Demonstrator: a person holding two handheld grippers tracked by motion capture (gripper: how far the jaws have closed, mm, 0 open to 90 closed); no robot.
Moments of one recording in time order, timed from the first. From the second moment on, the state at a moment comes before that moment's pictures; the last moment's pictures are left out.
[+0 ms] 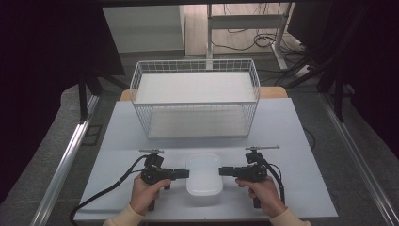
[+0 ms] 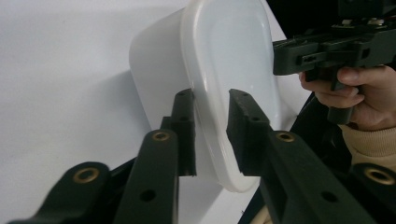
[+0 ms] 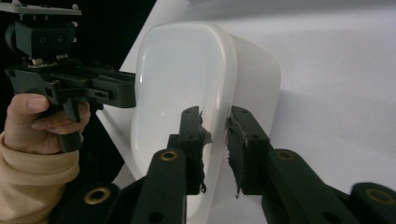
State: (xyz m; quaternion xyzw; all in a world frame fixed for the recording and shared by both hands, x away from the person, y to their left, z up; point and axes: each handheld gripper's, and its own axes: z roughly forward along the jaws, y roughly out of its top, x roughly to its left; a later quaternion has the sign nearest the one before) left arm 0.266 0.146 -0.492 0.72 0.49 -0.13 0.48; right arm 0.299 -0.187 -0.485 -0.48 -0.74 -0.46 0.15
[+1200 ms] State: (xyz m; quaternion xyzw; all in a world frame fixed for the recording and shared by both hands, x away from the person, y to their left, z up) left arm 0.264 0.156 -0.421 0.74 0.43 -0.05 0.52; right arm 0.292 -0.179 -0.414 -0.38 -0.77 -0.51 0.03
